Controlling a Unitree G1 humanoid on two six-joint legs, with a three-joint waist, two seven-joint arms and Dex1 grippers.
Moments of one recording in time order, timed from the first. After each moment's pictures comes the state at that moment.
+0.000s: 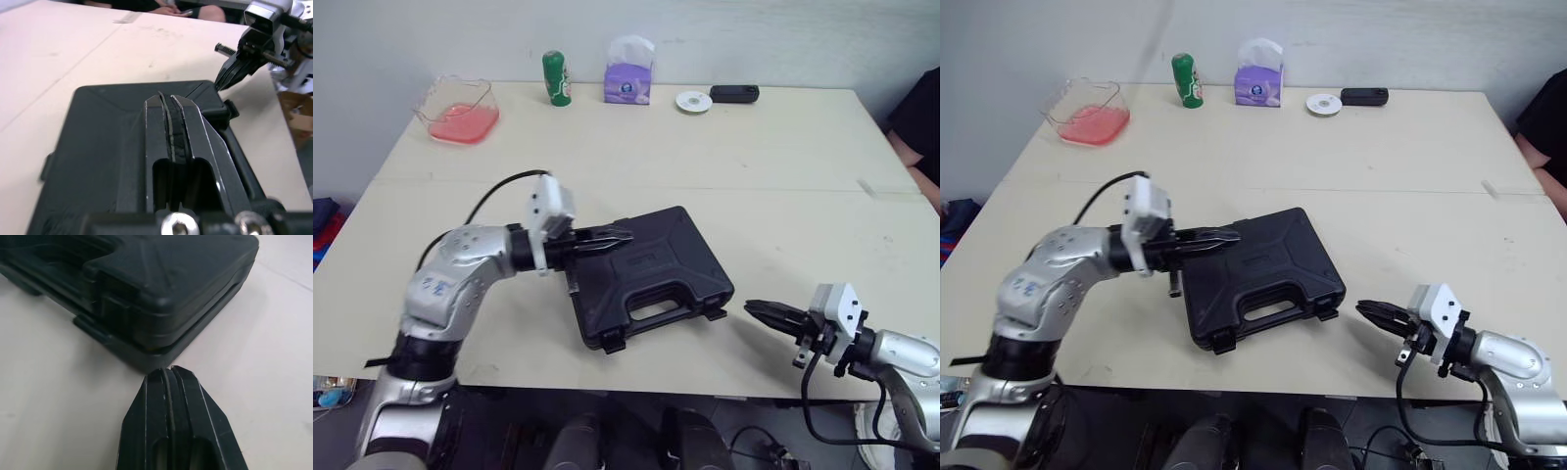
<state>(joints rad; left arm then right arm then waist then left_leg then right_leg) -0.66 0.51 -0.13 -0.14 -0.52 0.53 -0.94 0.14 -0.68 -0.23 -0.23 0.43 0.05 1.02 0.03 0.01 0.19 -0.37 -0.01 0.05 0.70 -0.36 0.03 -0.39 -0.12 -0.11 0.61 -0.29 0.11</state>
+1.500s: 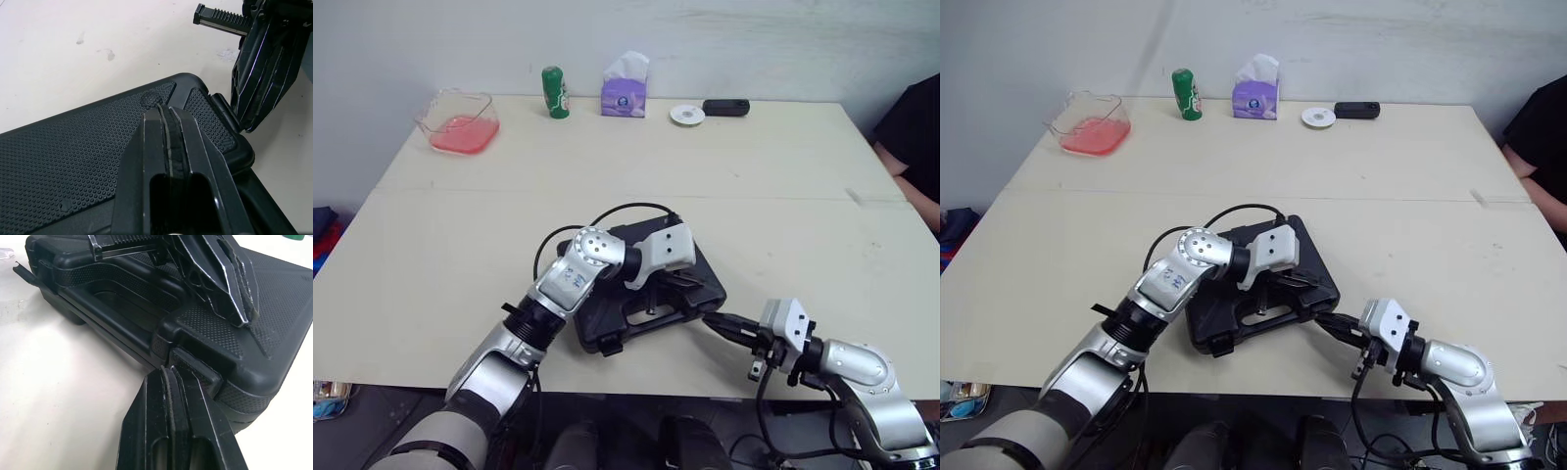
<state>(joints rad) -0.80 0.26 -0.47 0.17 -0.07 0.41 -0.97 0.09 -0.61 -0.04 -0.26 0.34 0.02 0.96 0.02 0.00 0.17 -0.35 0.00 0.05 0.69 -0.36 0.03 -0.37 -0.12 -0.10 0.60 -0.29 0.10</state>
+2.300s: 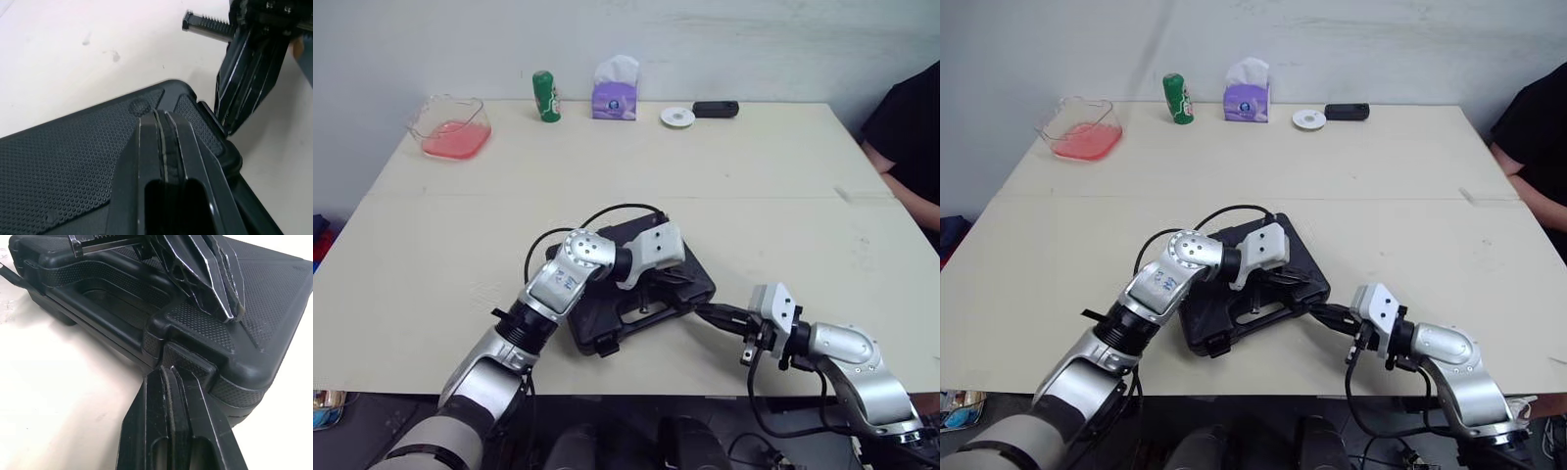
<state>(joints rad) -0.76 0.27 -0.40 0.14 -0.10 0.42 -0.94 -0.02 -0.63 -0.01 -0.20 0.34 0.09 0.99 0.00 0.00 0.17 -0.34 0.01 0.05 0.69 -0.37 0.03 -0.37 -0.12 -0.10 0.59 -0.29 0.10</state>
